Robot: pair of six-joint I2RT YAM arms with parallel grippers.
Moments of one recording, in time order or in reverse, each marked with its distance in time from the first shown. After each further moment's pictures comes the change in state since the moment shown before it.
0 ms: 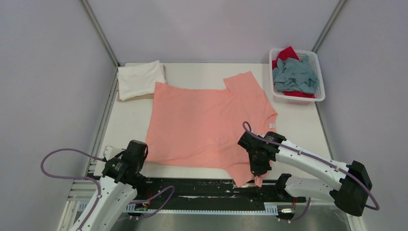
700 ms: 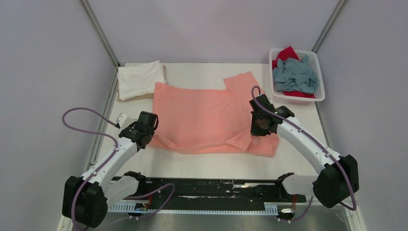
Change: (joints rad) left arm 0.036 0.592 0.179 0.505 -0.050 0.283; right arm -0.439 0.173 0.239 0.286 0.103 -0.312
